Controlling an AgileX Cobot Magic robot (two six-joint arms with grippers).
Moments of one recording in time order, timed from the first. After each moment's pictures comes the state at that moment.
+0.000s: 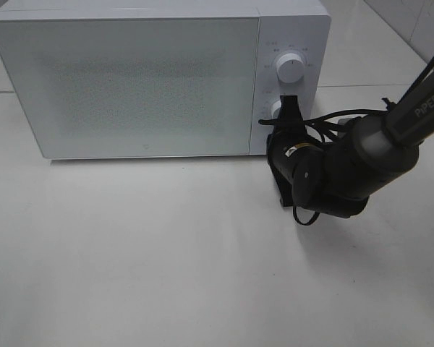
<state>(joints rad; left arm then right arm) 0.00 0.00 -0.52 -0.06 1.09 0.00 0.54 2.15 -0.89 0.68 -0.89 1.26</state>
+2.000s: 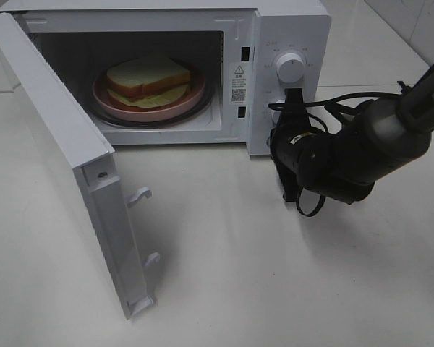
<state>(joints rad) 0.00 0.00 -0.52 -0.06 1.09 0.00 0.52 2.09 -0.90 0.72 -0.78 1.21</state>
